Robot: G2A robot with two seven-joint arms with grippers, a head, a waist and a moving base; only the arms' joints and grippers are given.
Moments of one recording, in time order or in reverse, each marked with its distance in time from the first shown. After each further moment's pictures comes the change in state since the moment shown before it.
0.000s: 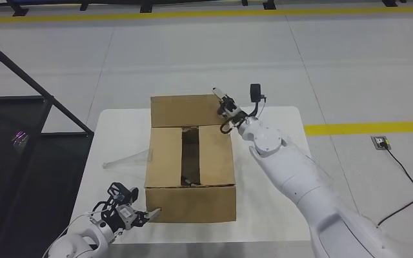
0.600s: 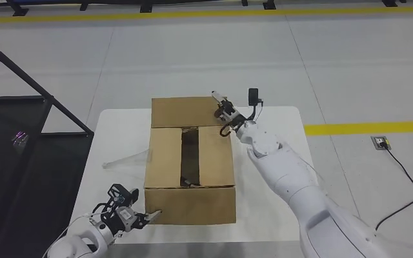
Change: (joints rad) left arm 0.025 0.010 -0.011 -0.029 -0.001 -0.019 0.029; right arm 0.022 -0.073 0.054 0.168 0.058 -0.187 0.130
